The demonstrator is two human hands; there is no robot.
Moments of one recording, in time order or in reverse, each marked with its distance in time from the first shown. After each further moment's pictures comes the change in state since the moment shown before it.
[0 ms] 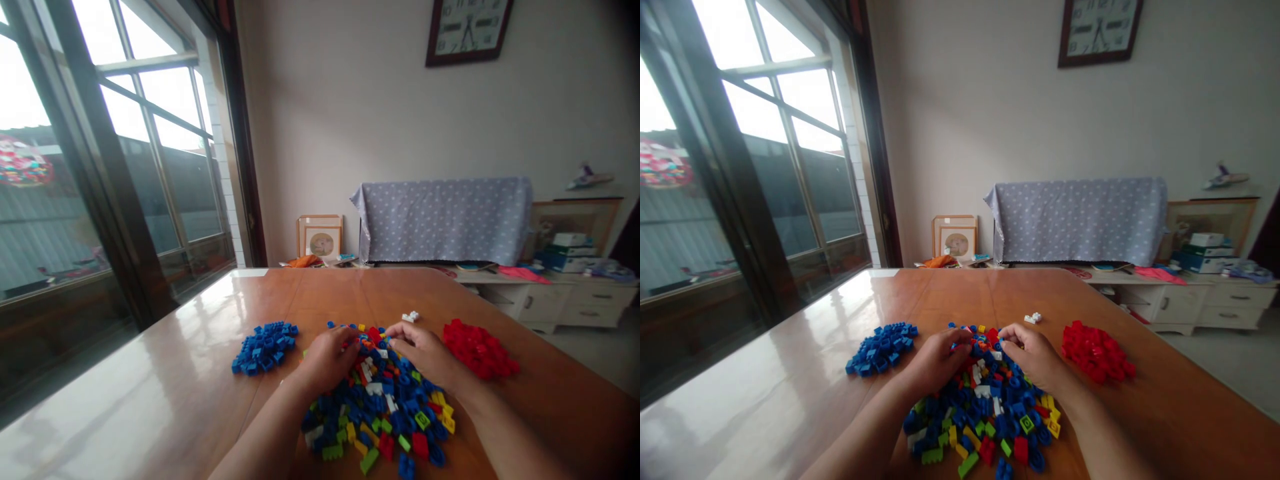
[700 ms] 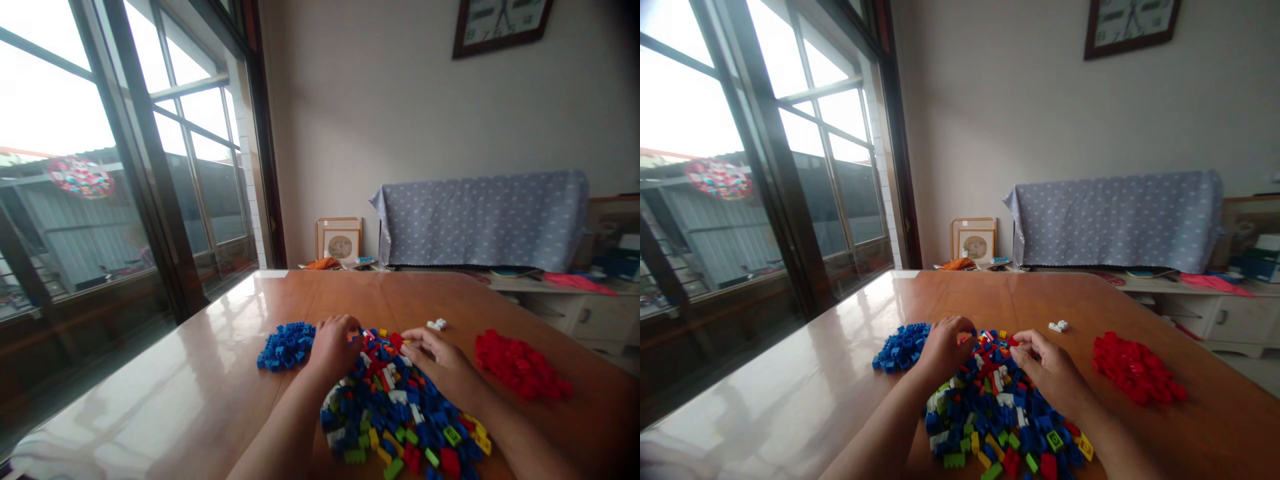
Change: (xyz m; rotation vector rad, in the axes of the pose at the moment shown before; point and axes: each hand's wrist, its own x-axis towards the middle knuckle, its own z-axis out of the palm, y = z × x) left_hand 0.000 -0.011 -0.018 0.289 0.187 -0.148; right_hand -0.006 -0.004 0.020 0.002 0.026 -0.039
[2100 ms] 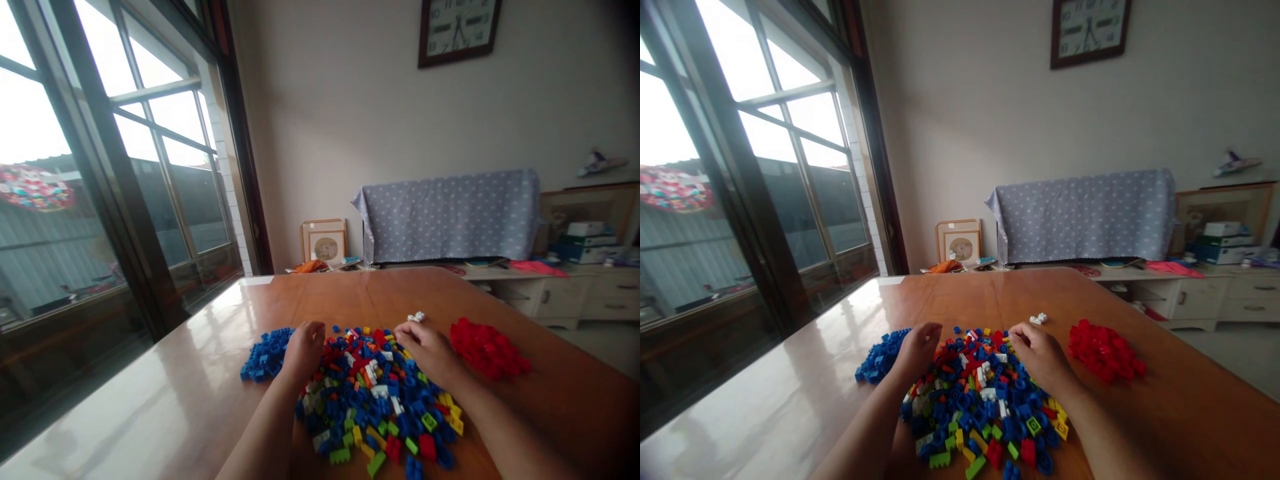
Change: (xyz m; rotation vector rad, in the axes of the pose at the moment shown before) left_hand 0.006 -0.053 0.020 -0.059 0.049 -0.196; right_hand 0.008 0.017 -0.020 -0.216 0.192 -0.030
